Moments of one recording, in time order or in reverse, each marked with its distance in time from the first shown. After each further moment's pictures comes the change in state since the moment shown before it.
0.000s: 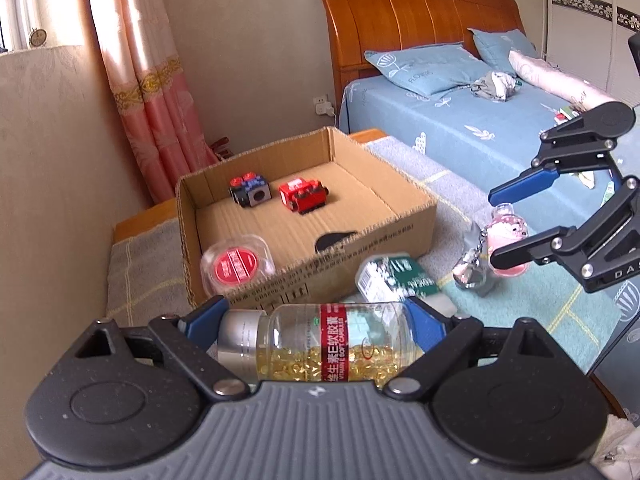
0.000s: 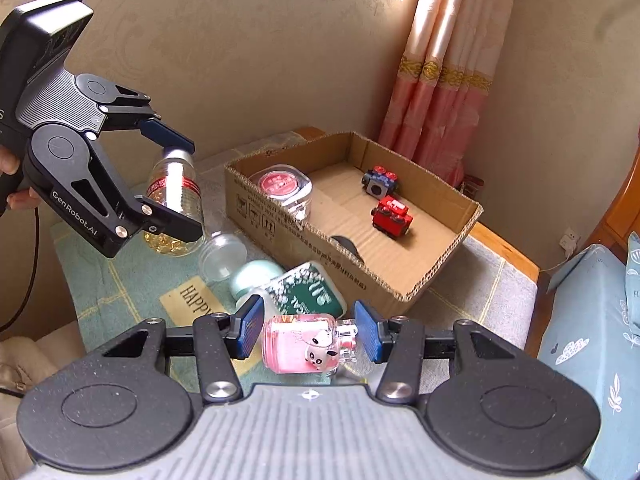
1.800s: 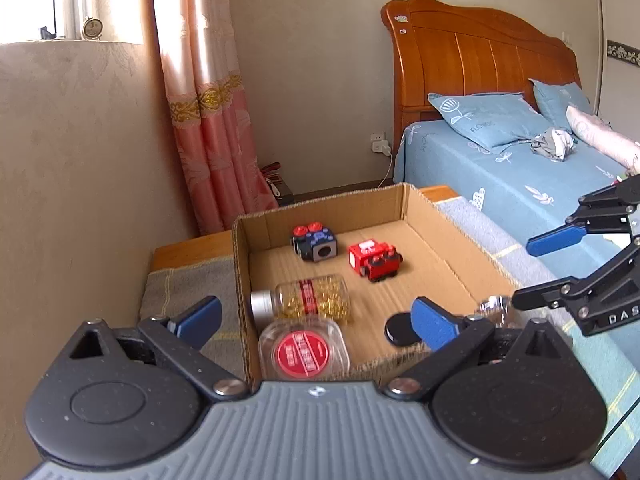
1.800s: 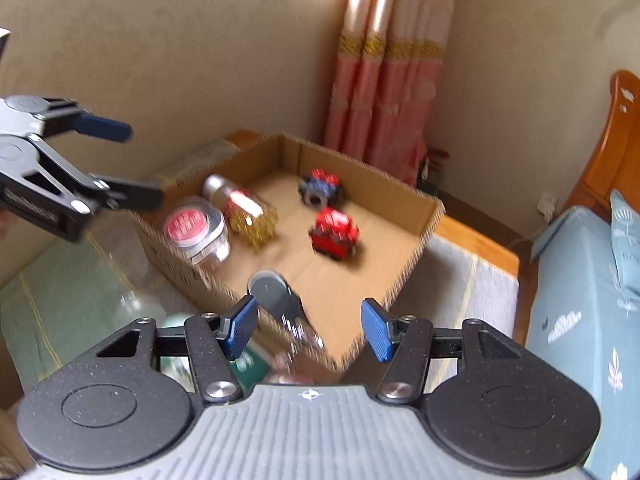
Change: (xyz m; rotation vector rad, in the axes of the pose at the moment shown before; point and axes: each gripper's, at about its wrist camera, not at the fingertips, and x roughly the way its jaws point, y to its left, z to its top) left arm 0.033 0.036 0.026 -0.145 -0.086 0.116; right arm 0.055 -0.058 0.028 0.154 0.061 -0.087
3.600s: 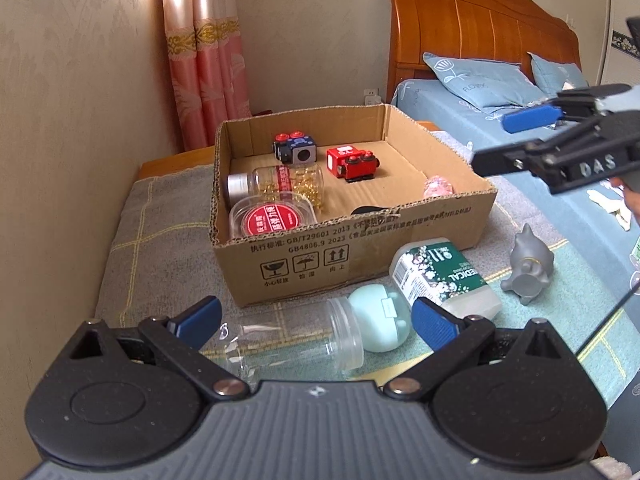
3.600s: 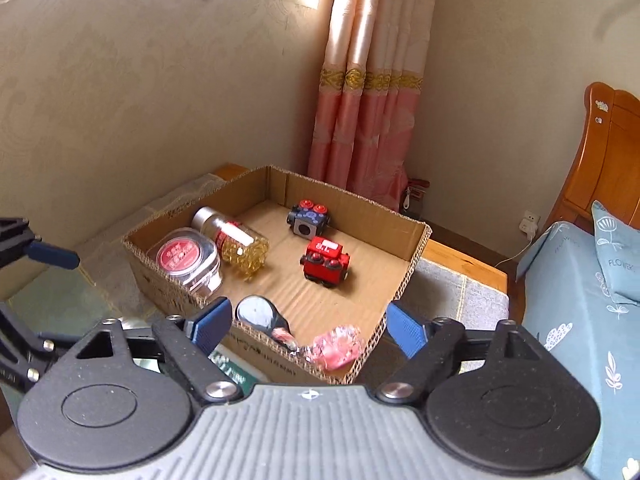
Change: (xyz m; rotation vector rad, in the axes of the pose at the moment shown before) left arm -0.007 -0.013 -0.073 -0.058 0.122 -0.038; right arm -0.003 0.015 -0.007 0.019 -0.132 -0.052
